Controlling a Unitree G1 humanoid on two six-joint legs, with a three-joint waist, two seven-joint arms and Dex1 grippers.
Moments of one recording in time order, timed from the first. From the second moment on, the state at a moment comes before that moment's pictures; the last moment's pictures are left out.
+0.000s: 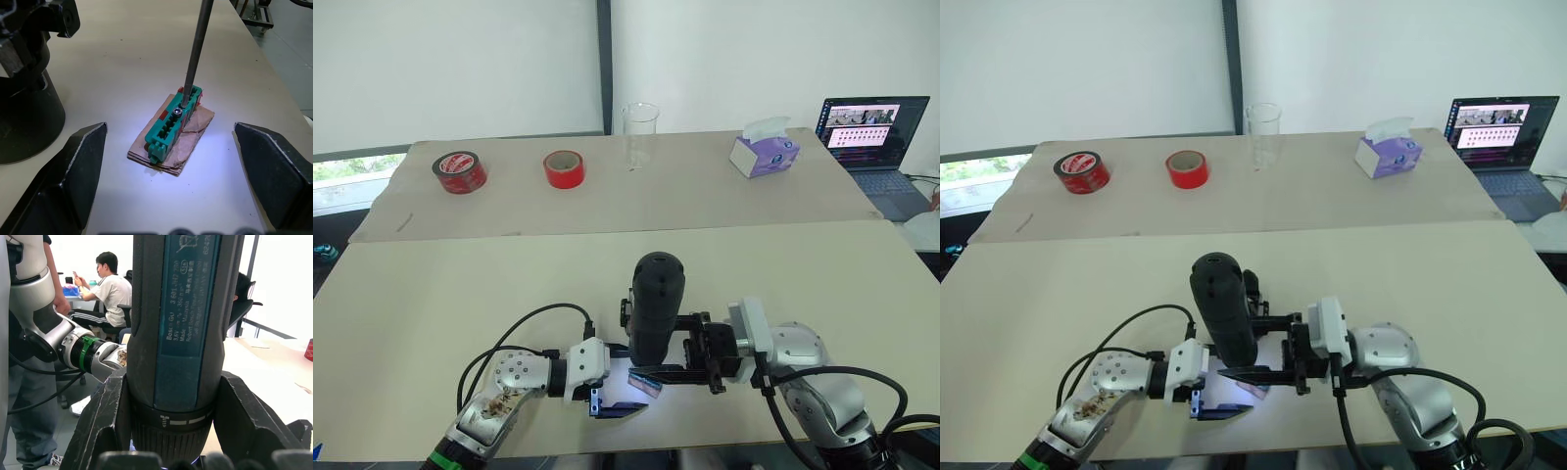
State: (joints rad) left arm -0.04 0.52 -0.35 -0.16 -0.18 0.04 -1.06; right arm -0.11 -0.48 0.18 -0.51 0.57 0.17 1.14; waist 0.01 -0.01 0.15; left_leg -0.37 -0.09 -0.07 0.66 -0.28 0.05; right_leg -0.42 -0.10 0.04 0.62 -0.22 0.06
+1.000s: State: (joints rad) left arm -0.04 0.52 -0.36 -0.17 -0.18 0.04 -1.05; right arm -0.11 -0.48 0.19 -0.48 0.55 0.17 1.15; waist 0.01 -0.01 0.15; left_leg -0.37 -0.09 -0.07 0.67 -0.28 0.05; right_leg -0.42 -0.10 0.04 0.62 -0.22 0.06
